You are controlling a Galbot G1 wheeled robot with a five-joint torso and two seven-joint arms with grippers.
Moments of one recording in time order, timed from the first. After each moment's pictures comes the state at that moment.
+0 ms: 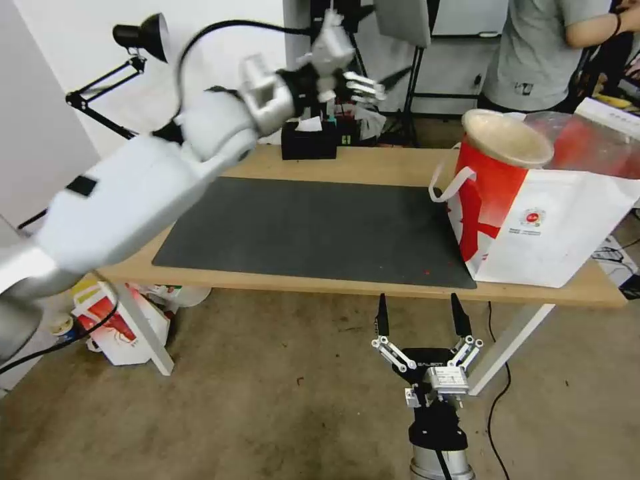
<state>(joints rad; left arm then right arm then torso) -0.04 -0.85 0.39 -1.71 -0.68 -0.13 0.18 -1.77 1.26 0.07 2.23 -0.36 0.46 0.62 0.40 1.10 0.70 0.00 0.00</state>
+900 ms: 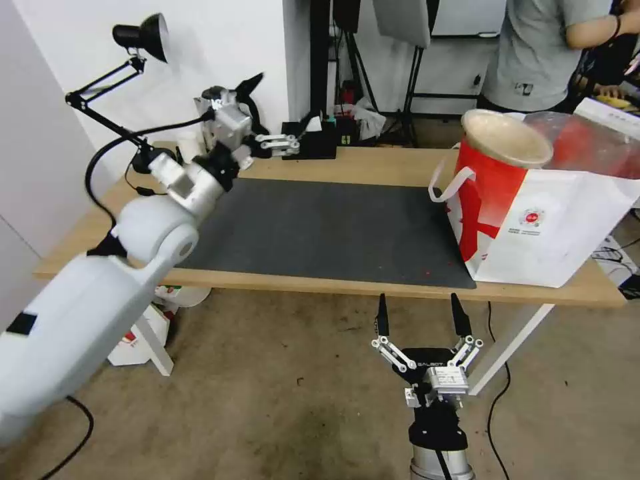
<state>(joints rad) 0.68 -0.85 -0.17 -1.96 -0.55 -0.11 0.06 -1.77 1.26 0.07 2.23 -0.36 0.46 0.62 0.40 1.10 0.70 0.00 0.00</state>
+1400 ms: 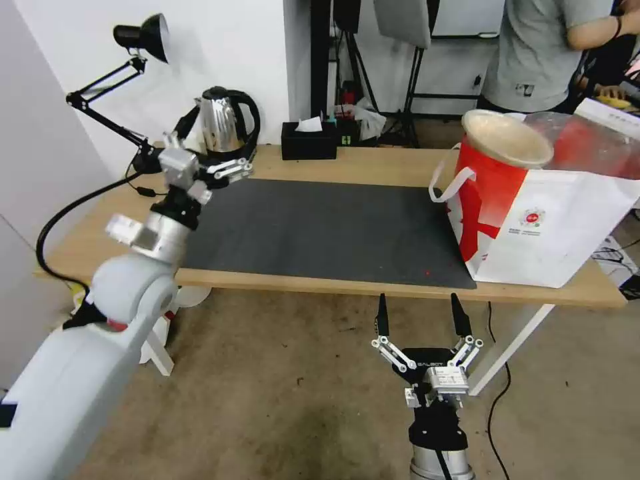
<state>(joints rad) 1.03 -0.99 -0.44 -2.10 -0.46 -0.17 -0.03 -1.77 1.26 0.07 2.23 -0.36 0.46 0.62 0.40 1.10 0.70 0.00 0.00</state>
